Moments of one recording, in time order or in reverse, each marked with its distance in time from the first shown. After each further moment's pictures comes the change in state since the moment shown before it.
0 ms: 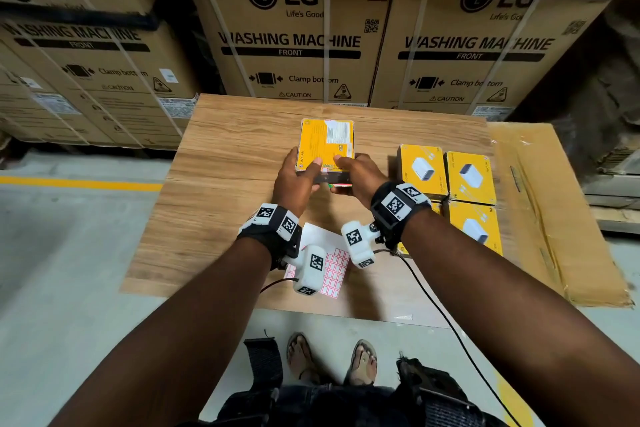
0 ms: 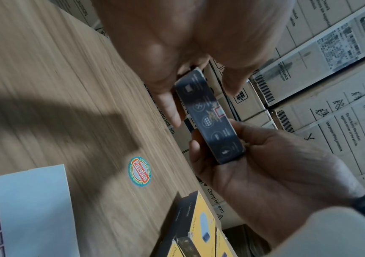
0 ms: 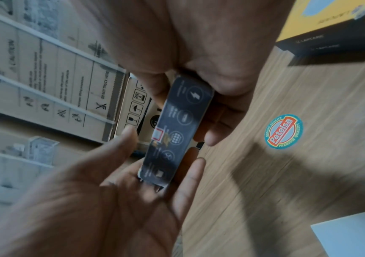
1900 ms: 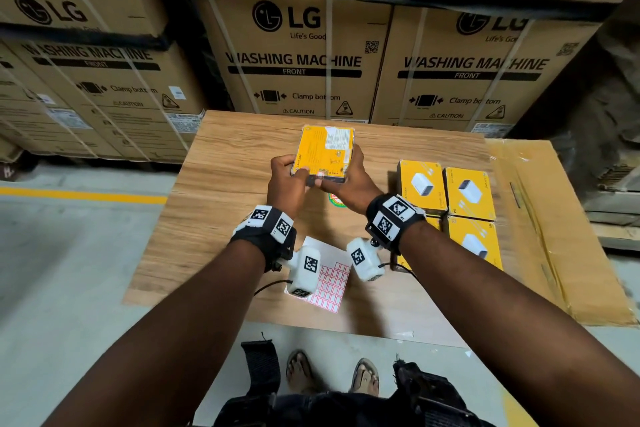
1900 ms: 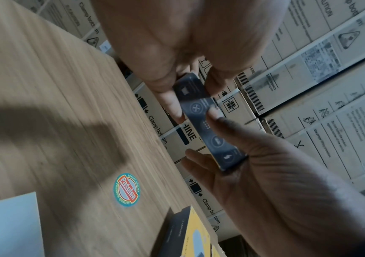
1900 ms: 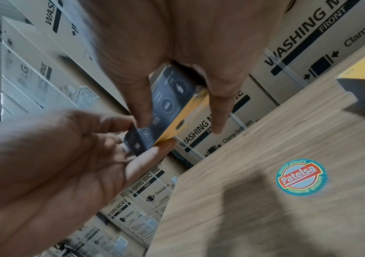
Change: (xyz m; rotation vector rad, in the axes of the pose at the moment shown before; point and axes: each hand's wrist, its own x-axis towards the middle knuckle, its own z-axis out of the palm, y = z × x) left_hand 0.009 0.026 -0.004 0.118 0.162 -0.020; right_hand -0.002 0.001 0.001 -0.400 -0.103 -0.421
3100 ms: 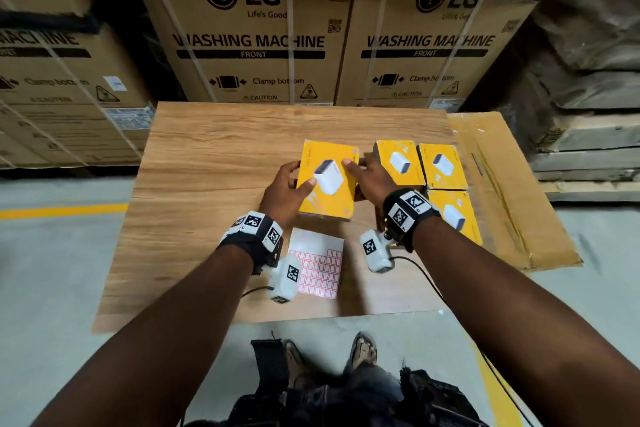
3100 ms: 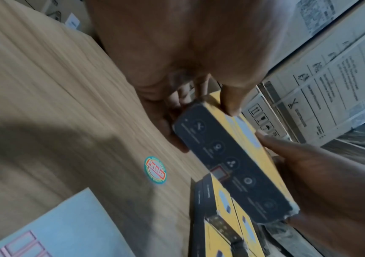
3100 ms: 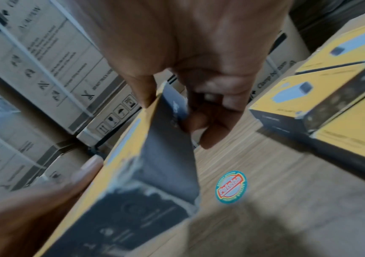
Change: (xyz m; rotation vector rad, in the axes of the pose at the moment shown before) left_hand 0.014 -0.050 -0.014 0.275 -0.391 0.137; right_hand -0.021 0.014 -0.024 -0.056 0.227 0.383
